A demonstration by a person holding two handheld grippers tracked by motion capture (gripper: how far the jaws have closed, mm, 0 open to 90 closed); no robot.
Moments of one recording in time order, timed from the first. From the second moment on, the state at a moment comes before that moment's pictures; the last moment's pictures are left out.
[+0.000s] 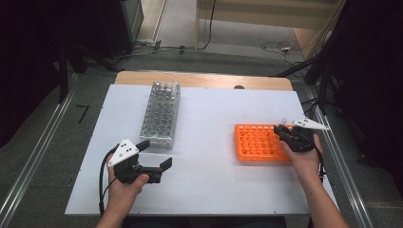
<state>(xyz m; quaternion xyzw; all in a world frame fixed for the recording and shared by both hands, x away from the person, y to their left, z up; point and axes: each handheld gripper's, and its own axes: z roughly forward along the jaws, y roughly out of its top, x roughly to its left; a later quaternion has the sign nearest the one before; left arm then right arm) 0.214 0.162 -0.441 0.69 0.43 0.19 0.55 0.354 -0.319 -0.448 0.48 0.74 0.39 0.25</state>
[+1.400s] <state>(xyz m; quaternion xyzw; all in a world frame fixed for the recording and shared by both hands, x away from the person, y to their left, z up) 0.206 0.116 -0.421 0.72 0.36 0.16 0.57 0.255 -0.229 -0.421 0.31 0.80 0.50 0.12</state>
